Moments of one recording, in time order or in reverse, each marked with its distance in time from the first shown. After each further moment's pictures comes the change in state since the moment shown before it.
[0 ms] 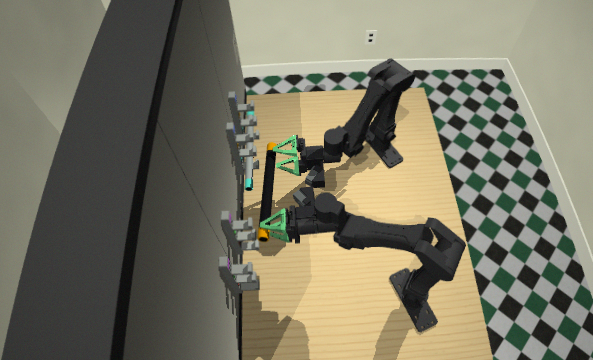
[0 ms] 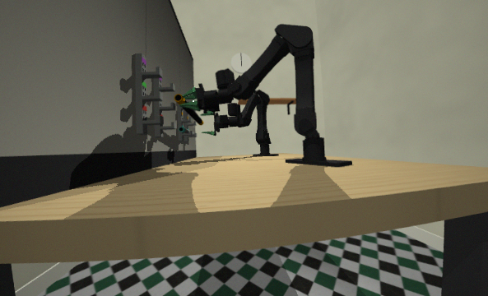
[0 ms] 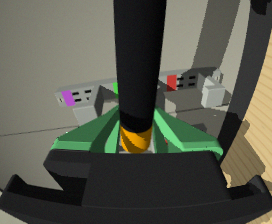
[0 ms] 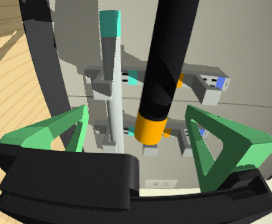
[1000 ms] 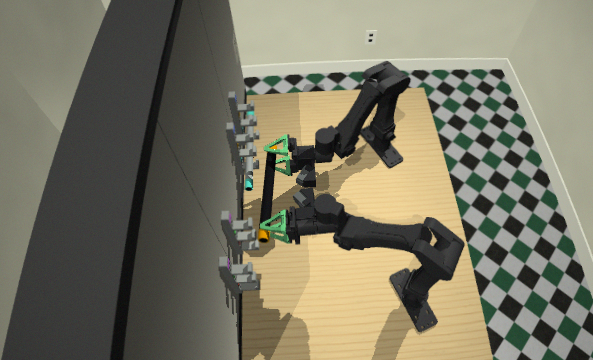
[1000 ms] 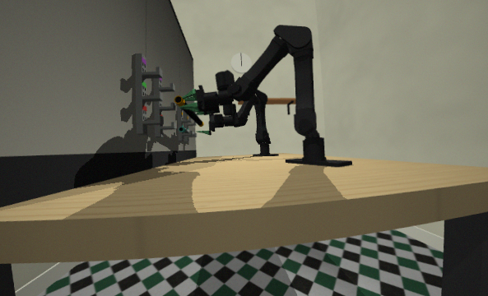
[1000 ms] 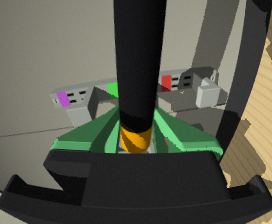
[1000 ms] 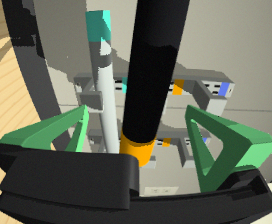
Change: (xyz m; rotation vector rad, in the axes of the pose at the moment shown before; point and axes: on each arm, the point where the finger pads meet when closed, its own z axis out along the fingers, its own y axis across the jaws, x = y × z) left arm -0.001 -0.007 0.001 0.006 0.000 0.004; right arm 0.000 -0.006 0.027 0.014 -0.003 0.013
